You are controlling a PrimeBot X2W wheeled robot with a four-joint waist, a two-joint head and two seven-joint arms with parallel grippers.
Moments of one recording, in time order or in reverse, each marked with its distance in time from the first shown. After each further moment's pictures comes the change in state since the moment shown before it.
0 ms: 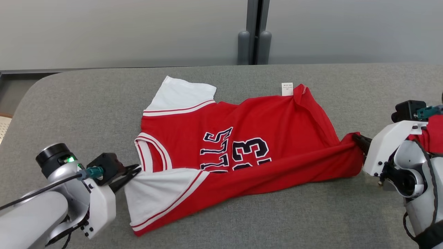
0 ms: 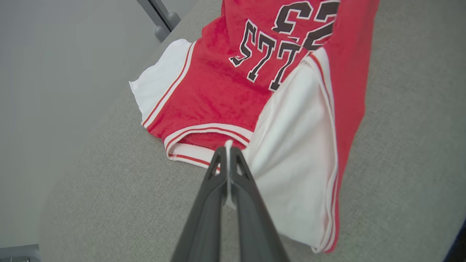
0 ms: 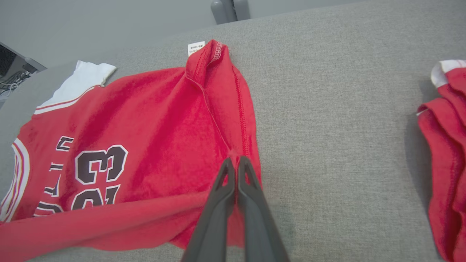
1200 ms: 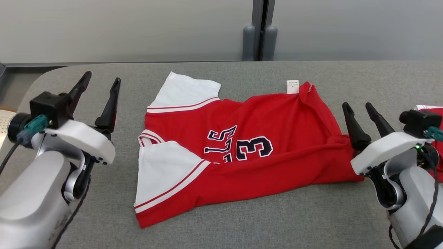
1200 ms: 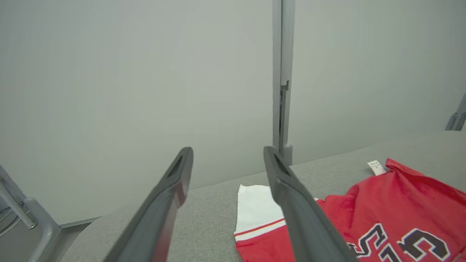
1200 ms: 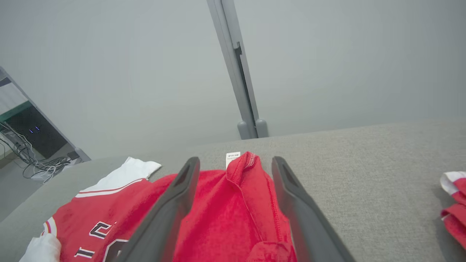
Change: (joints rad) left arm 0.056 -0.299 0.519 0.303 -0.084 0.202 -0.299; right arm -0.007 0.021 0.133 0.038 0.047 0.000 -0.634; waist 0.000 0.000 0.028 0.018
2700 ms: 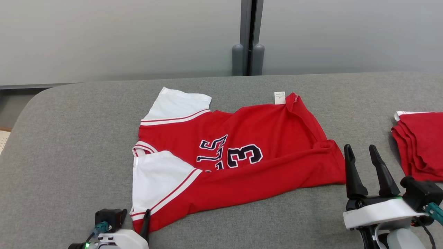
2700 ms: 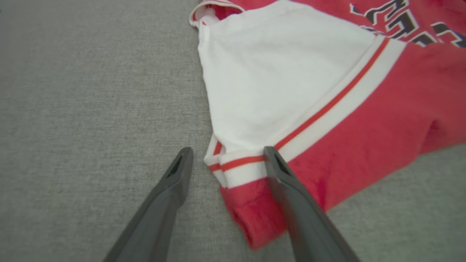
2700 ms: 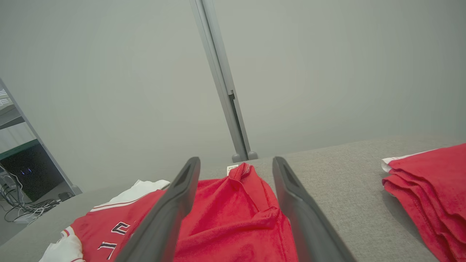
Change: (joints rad) left arm 0.510 -0.438 0.555 0.312 0.498 -0.097 0.121; right arm 0.382 0.153 -0.166 -0.303 -0.224 0.000 -0.237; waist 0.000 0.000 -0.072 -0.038
